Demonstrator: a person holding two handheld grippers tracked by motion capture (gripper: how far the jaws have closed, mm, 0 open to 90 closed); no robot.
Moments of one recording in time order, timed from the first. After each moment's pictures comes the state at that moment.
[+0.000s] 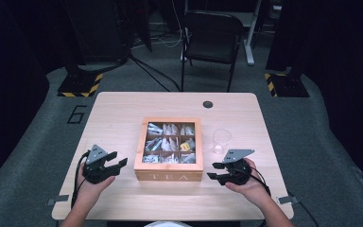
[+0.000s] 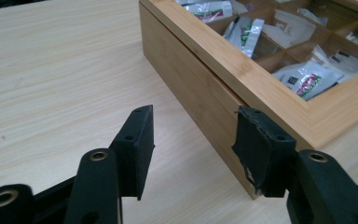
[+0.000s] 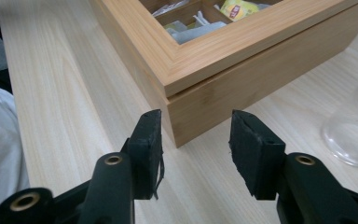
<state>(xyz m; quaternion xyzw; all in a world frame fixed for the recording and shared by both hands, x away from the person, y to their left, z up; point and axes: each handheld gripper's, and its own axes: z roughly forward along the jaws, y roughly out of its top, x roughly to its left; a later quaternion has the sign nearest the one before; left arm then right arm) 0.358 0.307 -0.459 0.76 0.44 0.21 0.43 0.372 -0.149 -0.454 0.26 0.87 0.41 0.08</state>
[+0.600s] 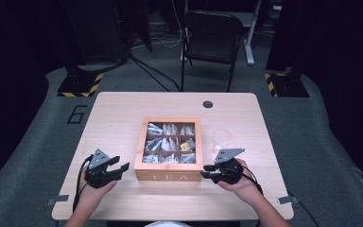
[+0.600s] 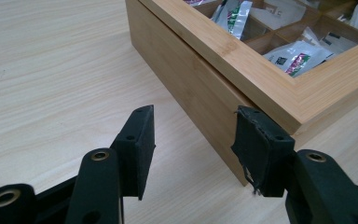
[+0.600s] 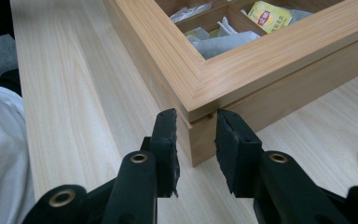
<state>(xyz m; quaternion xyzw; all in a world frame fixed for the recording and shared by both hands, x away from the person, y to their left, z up) 0.351 0.302 -0.469 0.77 0.43 0.22 0.43 0.379 -0.128 -0.459 0.24 0.88 0.41 0.07</state>
